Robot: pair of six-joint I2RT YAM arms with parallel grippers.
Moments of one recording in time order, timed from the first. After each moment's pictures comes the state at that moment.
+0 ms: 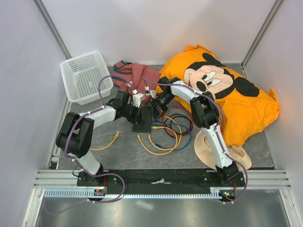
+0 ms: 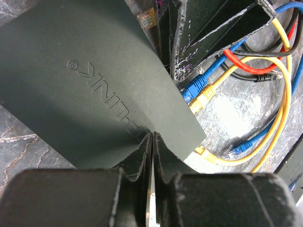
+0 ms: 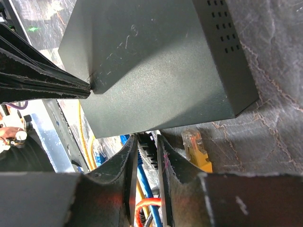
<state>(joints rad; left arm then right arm) -0.38 1.68 0.92 -0.21 0.54 0.00 0.52 2.51 2.07 -1.07 -0.84 -0.26</state>
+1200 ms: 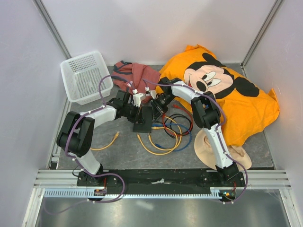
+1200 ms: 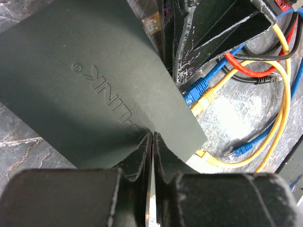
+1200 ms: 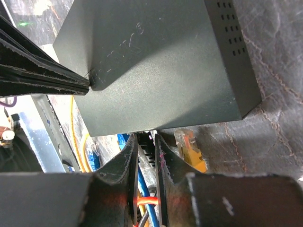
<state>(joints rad) -0.38 1.69 0.93 -0.21 0.54 0.00 0.51 2.47 2.01 -1.04 -0.81 -0.29</state>
